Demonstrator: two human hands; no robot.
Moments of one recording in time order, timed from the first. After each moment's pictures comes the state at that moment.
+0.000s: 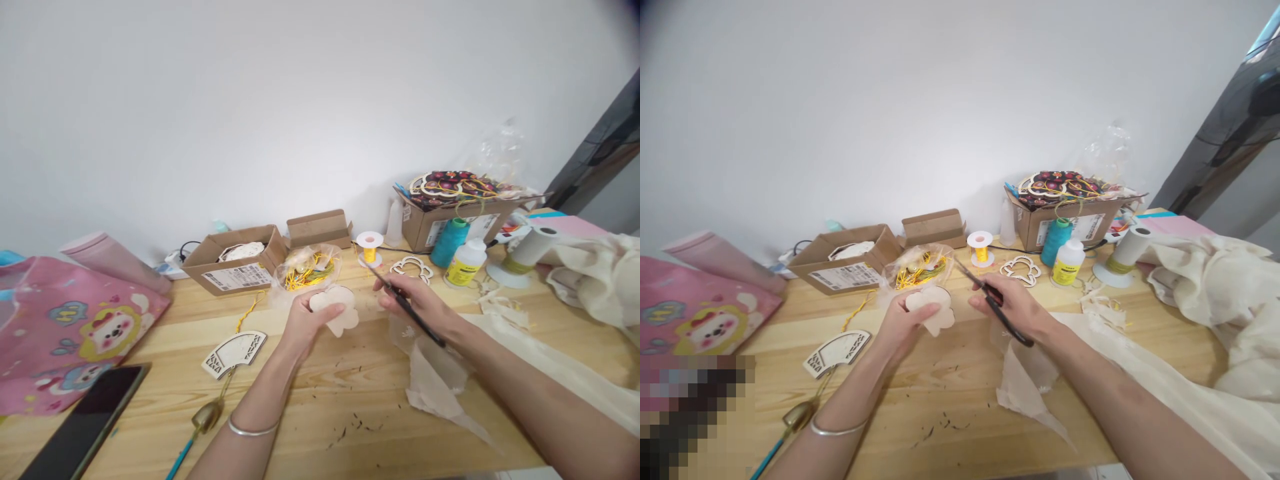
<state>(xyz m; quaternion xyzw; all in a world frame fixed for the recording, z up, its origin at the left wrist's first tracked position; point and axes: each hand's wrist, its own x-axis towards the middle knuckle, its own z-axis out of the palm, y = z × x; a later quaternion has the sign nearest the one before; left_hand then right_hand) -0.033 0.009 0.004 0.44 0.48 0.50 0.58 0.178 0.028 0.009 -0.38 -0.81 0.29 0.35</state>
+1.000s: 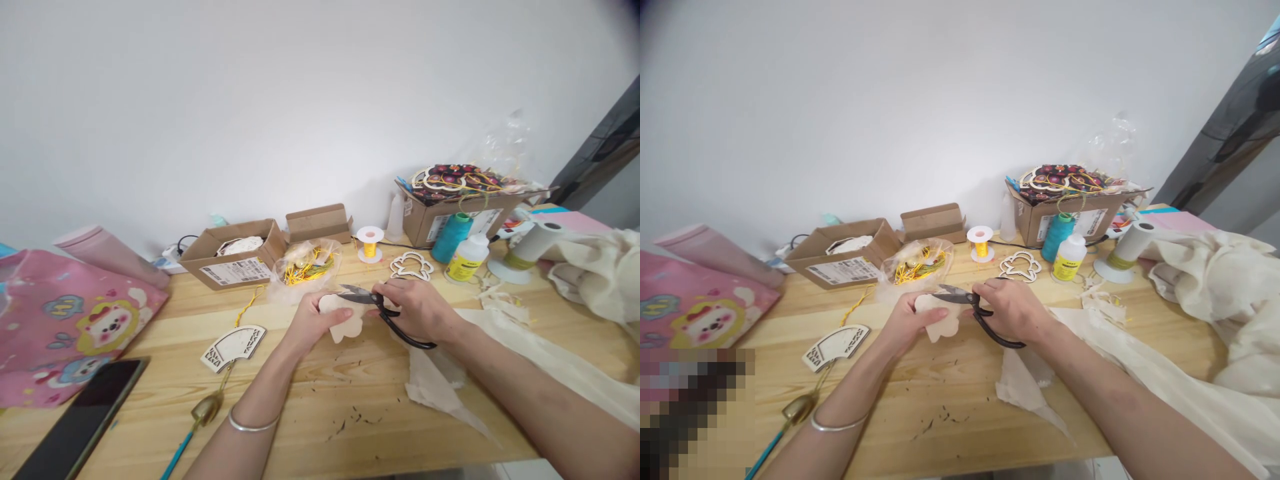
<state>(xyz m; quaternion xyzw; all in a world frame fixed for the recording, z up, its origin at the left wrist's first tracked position) -0.032 0.007 -0.001 0.49 0.44 0.43 0.61 0.172 0.021 0.007 -0.41 -0.88 0.02 0.22</state>
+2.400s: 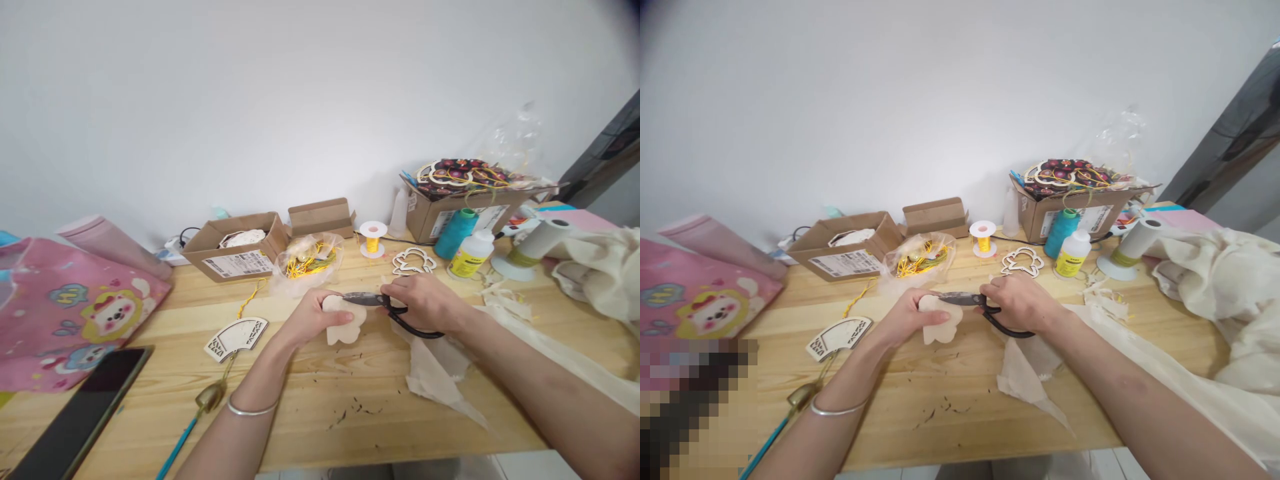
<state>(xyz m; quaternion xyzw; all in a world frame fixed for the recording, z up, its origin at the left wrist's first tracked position) -0.041 0.008 0.004 0.55 0.48 0.31 0.61 0.181 0.026 0.013 -0.38 -0.92 0.00 0.12</state>
